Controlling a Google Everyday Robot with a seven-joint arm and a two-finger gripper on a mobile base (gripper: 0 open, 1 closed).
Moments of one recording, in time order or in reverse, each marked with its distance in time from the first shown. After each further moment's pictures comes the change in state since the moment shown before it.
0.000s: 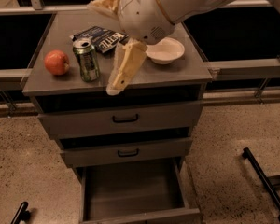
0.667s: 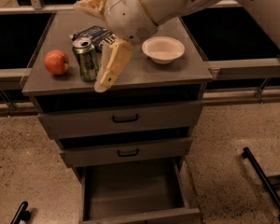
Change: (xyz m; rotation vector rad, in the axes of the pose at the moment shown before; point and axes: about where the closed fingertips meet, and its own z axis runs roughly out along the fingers) arm -0.007 -0.014 0.026 -0.017 -0.069 -0.041
